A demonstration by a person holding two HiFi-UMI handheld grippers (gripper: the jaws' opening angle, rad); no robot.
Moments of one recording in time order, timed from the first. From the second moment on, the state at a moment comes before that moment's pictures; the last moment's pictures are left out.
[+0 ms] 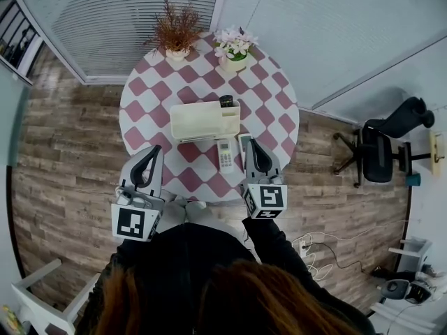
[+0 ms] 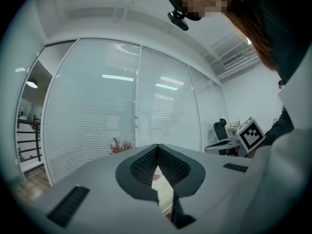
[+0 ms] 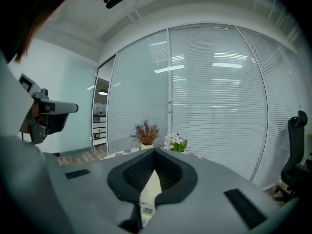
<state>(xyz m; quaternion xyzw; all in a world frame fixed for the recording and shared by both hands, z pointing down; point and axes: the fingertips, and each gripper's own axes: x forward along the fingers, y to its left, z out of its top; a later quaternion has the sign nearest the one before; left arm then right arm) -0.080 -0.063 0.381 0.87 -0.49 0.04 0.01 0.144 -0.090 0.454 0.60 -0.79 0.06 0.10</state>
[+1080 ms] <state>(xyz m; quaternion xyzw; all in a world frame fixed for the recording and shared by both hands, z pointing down) -0.098 -0.068 0.387 0.86 -0.51 0.05 0.00 0.113 -0.068 0.415 0.56 -0.82 0.04 0.09</state>
